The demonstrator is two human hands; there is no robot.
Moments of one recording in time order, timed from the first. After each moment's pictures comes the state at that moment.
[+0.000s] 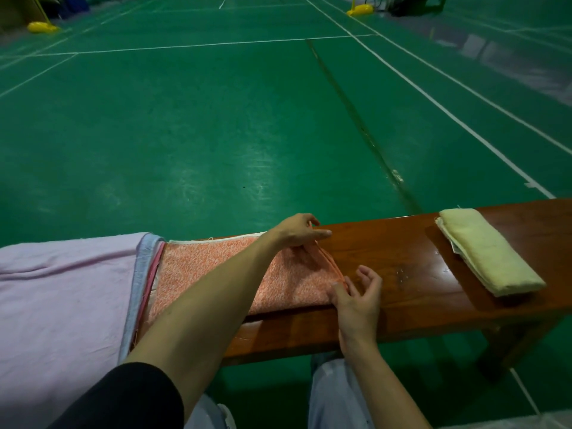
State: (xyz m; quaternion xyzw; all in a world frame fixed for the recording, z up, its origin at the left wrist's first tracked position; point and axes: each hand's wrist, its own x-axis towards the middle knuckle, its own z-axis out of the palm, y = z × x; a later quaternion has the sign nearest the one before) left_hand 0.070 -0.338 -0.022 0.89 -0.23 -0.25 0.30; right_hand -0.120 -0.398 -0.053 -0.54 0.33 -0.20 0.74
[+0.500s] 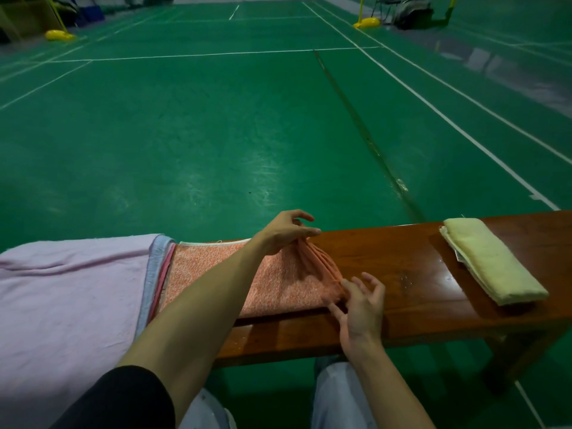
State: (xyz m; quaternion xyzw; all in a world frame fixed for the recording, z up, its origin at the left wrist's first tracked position) left_hand 0.068 -0.301 -0.011 0.78 -0.13 -0.28 0.54; right_hand -0.122 -0.389 -0.021 -0.44 0.36 -0.17 0.81
